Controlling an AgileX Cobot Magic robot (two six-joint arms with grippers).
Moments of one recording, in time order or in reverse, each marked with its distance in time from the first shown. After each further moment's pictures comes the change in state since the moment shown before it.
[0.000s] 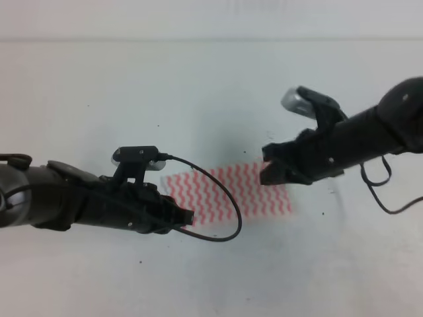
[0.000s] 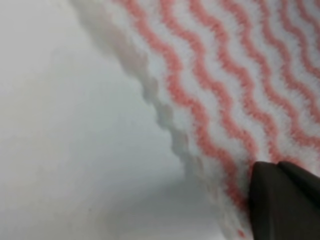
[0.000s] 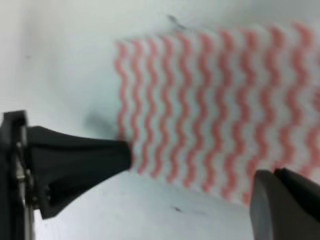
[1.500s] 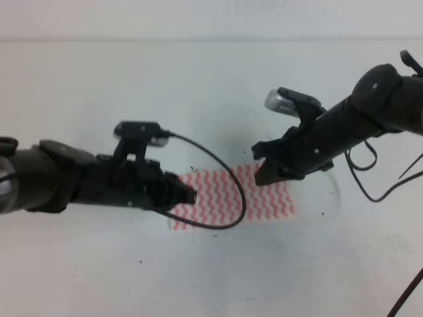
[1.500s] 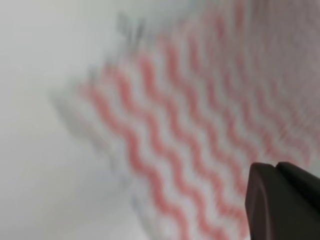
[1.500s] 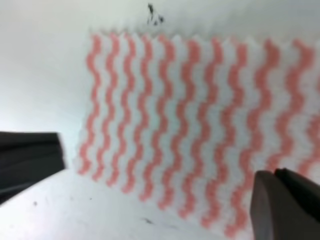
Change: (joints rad) left arm 0.000 -0.052 -0.049 0.030 0.020 0.001; right arm 0.011 0.098 -0.178 -0.111 0.113 0.093
